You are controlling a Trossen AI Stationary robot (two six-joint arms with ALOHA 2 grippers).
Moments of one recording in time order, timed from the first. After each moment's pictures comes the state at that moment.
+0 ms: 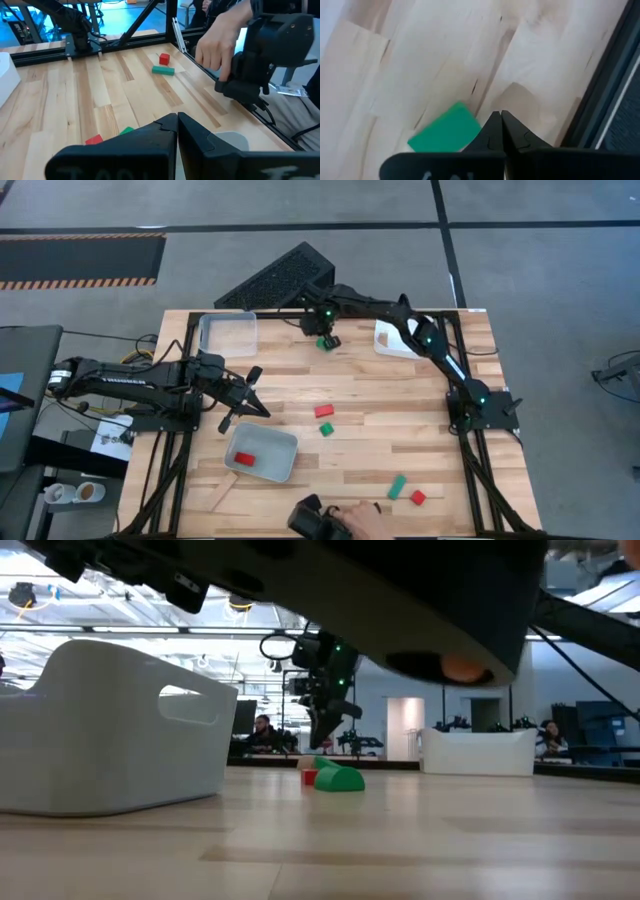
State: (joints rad) left arm 0.05 0.82 0.53 -0.05 0.46 0.13; right arm -0.53 2.47 2.27 -1.00 -0.12 -0.97
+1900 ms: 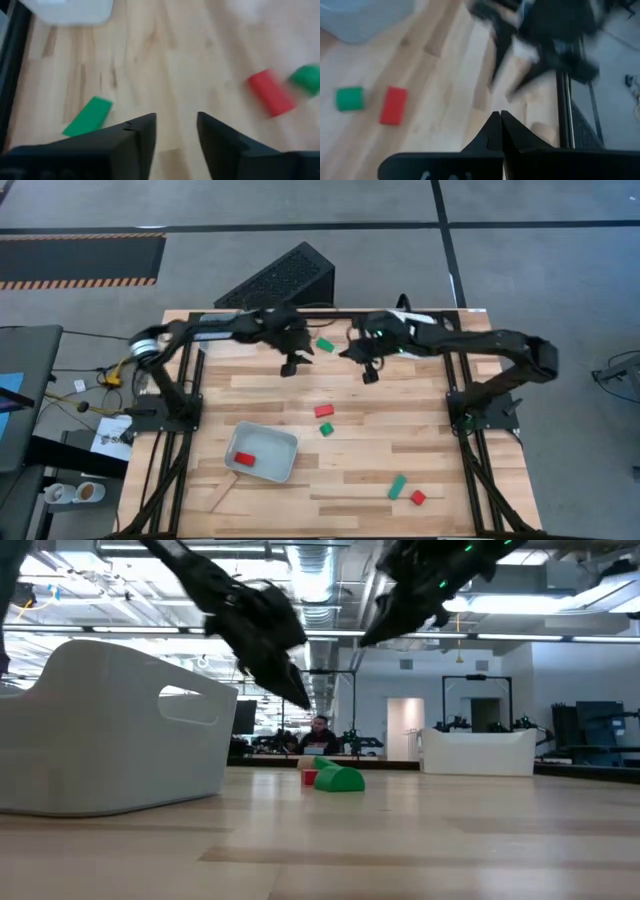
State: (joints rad) left arm 0.52 1.73 1.14 -0.31 0.42 0.56; right arm -0.29 1.41 1.07 -0.27 -0.14 -0.61
